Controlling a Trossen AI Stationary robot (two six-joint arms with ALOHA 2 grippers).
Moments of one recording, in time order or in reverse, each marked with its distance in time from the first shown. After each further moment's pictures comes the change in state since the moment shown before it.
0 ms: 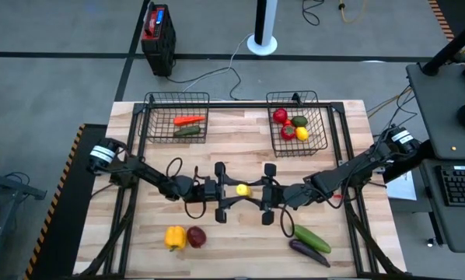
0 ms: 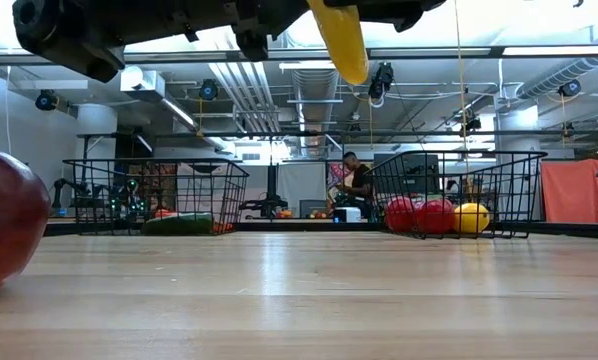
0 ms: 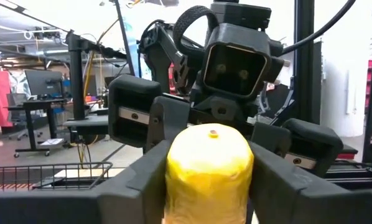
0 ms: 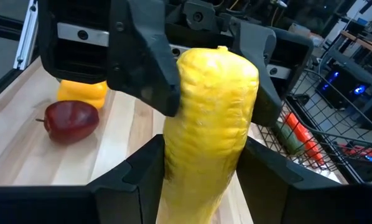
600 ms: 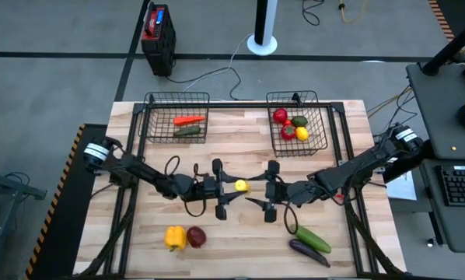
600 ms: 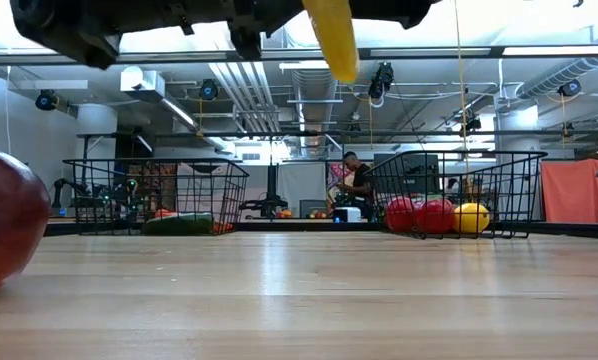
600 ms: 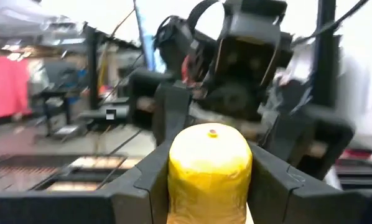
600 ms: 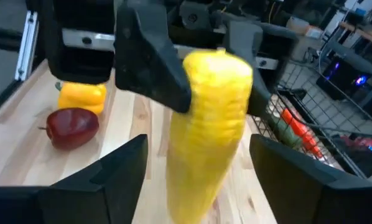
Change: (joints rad) left arm 0.002 -0.061 -0.002 -0.096 -0.065 -0.022; right arm -0.001 -0.050 0.000 -0.051 0.005 0.054
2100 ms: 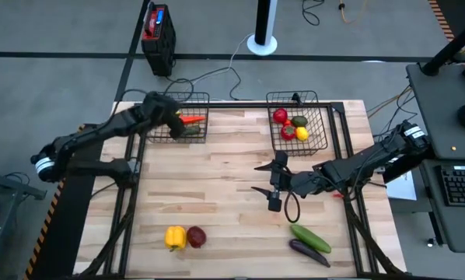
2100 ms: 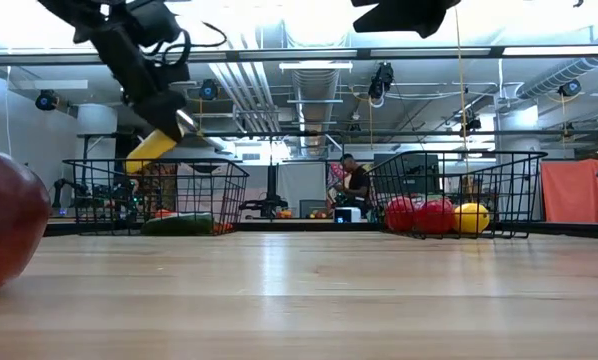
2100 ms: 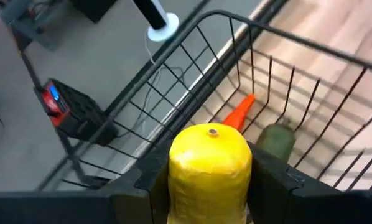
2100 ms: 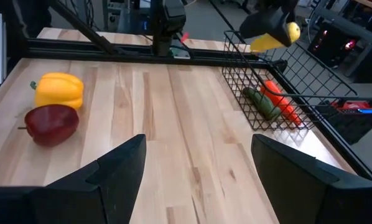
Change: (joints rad) left arm 0.938 -0.663 0.075 -1.742 -0.006 0.084; right arm -0.048 -0.109 0.000 -0.190 0.003 0.133
